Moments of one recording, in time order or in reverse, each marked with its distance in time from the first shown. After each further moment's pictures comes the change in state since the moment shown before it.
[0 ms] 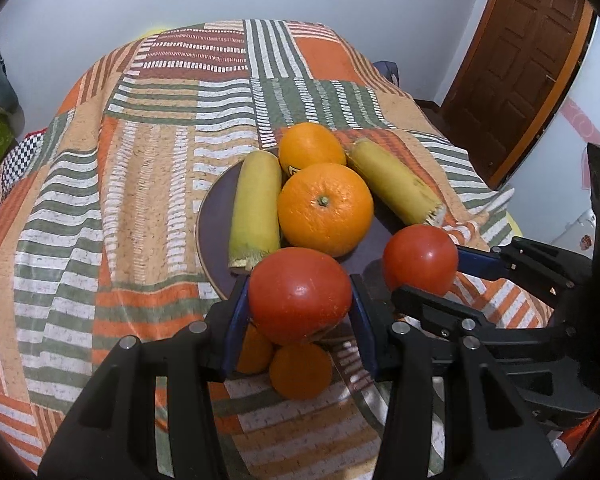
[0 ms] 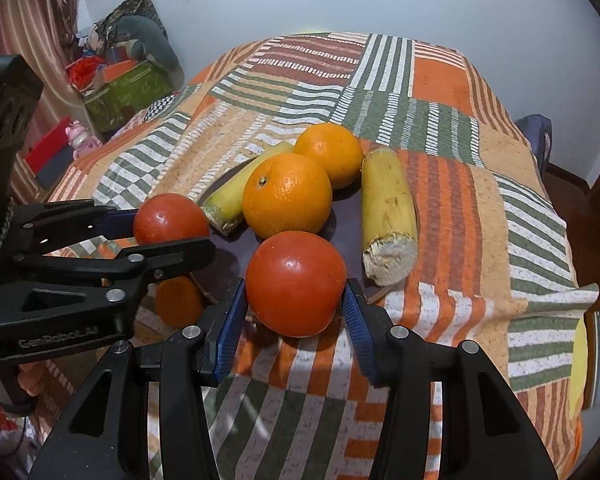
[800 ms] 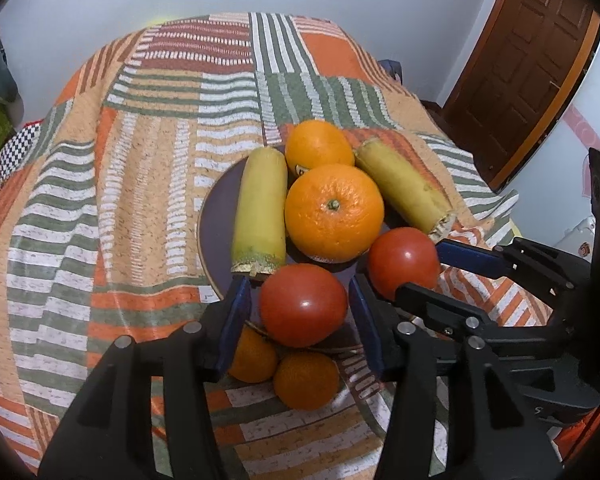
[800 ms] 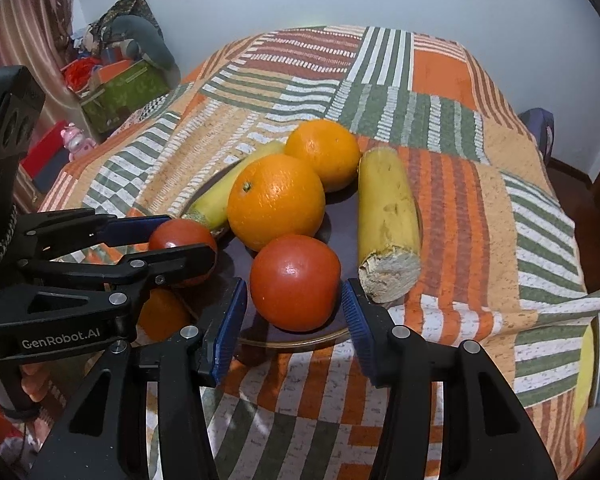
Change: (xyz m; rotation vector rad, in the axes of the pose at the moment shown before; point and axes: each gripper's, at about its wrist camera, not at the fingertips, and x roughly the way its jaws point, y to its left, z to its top) left arm 0.001 0.005 0.004 -0.023 0.003 -0.009; right arm 0.006 -0.005 0.004 0.010 0.007 0.001
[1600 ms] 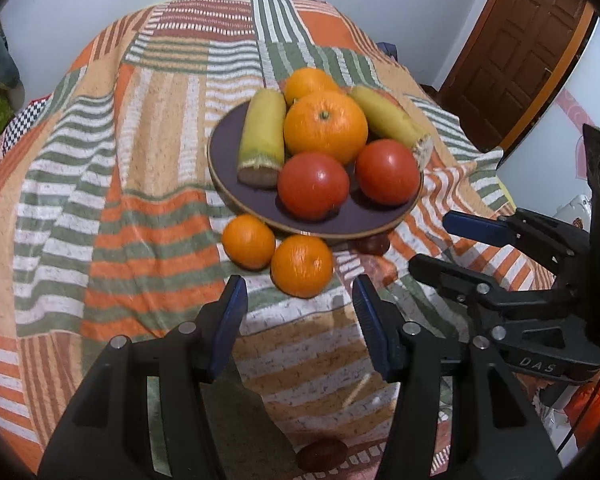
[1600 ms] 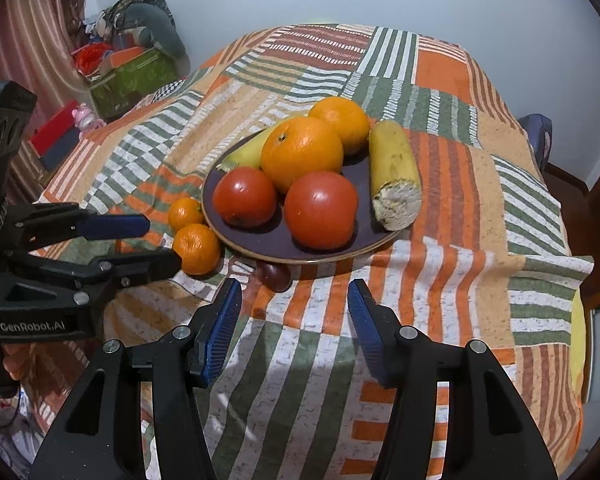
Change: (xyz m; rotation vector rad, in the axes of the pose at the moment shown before) left arm -0.020 0.001 -0.061 -0.001 0.071 -0.014; right arm -0.014 0.019 -0.034 -0.044 0.033 -0.002
